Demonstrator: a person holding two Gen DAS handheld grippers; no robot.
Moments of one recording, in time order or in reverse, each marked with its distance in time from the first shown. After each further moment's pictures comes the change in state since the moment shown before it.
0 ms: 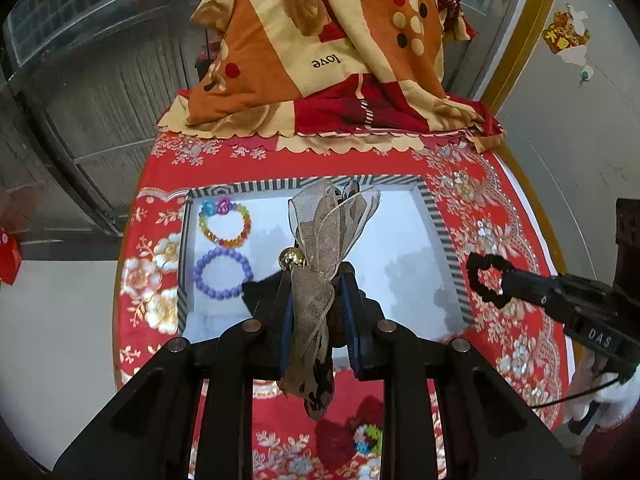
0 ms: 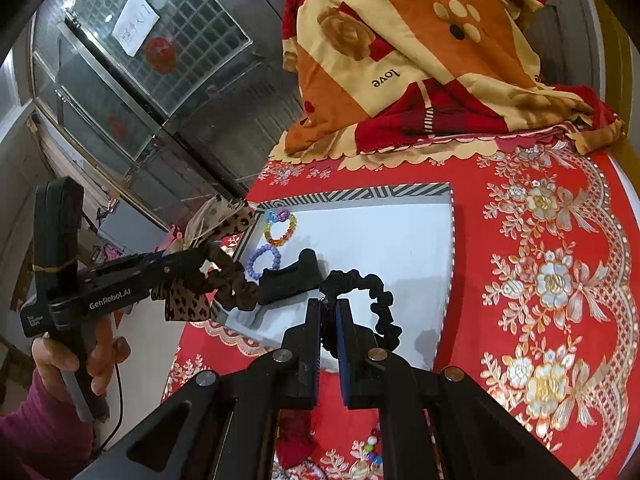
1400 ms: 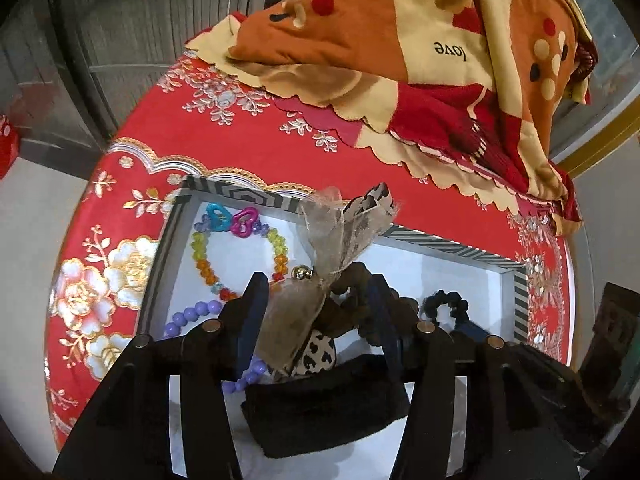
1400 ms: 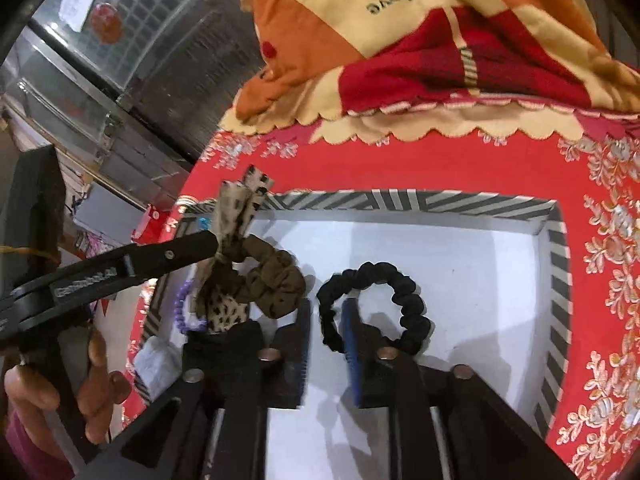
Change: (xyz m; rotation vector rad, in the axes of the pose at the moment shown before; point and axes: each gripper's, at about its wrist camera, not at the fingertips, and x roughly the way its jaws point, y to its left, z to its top) left arm 0.134 0.077 0.051 -0.340 0.078 0.025; right arm 0.177 -0.027 0.061 0.024 0.131 -0.041
